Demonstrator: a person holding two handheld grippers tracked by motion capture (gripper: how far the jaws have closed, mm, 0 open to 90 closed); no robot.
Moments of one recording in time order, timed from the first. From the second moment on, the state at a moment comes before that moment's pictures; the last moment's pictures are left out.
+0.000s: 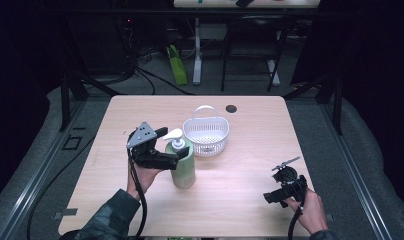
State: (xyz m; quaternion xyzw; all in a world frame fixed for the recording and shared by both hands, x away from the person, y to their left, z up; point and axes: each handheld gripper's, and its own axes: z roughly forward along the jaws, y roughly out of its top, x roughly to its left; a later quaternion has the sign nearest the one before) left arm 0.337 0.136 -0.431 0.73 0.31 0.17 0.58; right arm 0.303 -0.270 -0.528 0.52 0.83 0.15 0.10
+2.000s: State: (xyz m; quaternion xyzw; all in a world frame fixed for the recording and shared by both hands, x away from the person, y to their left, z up) left arm 0.332 0.138 -0.424 0.71 0.28 0.21 0.61; right arm 0.302 -0.272 -0.527 0.52 0.83 0.15 0.11
